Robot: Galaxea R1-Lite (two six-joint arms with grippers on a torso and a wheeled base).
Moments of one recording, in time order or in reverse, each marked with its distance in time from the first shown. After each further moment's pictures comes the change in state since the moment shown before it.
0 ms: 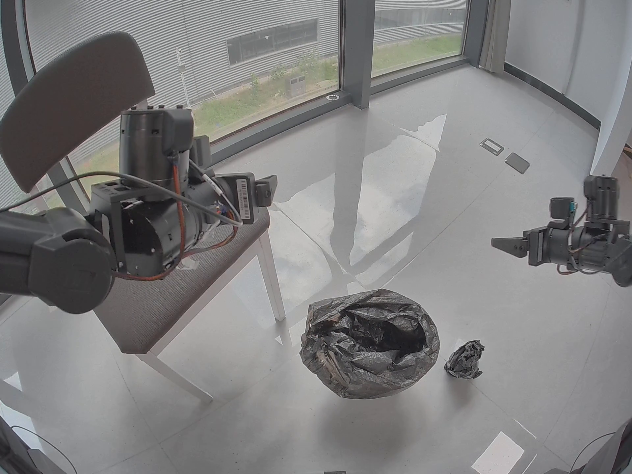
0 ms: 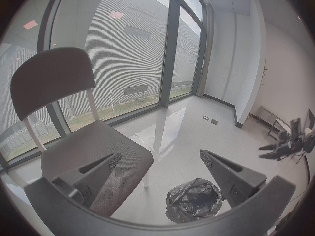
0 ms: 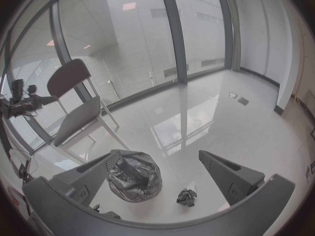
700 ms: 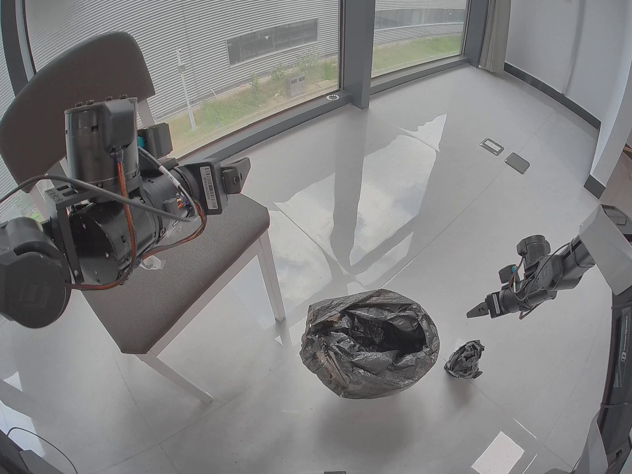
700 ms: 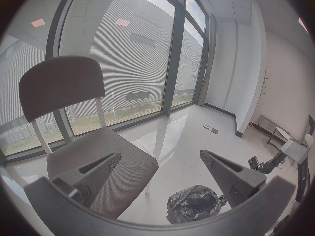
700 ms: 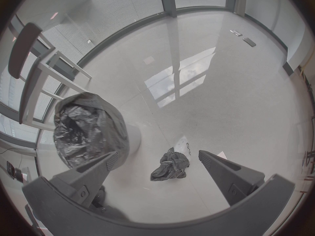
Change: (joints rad) left arm 0.017 -0.106 0.091 -0.058 0.004 0.001; right arm -0.086 0.644 -0.434 0.320 -0.081 -0.152
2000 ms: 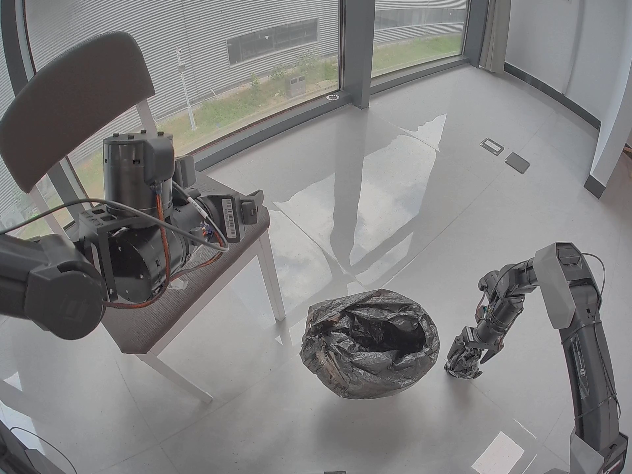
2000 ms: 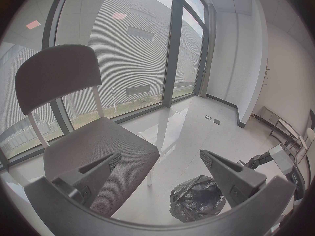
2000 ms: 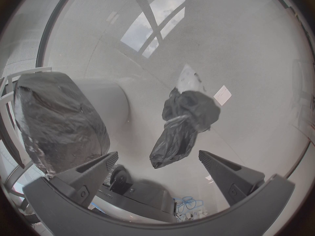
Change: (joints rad) left arm -0.001 0.089 0.042 -0.047 0.002 -0.001; right arm 0.065 0.429 -0.639 0.752 -0.093 0.297
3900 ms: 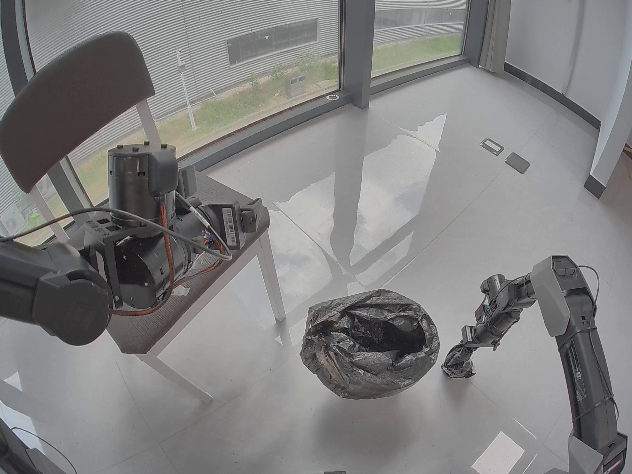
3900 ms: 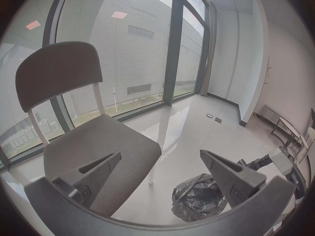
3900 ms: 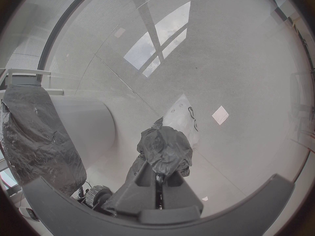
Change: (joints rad) left arm 0.009 0.018 0.029 -0.034 0.001 0.000; right arm -0.031 0.058 0.000 -0.303 -0.007 -0.046
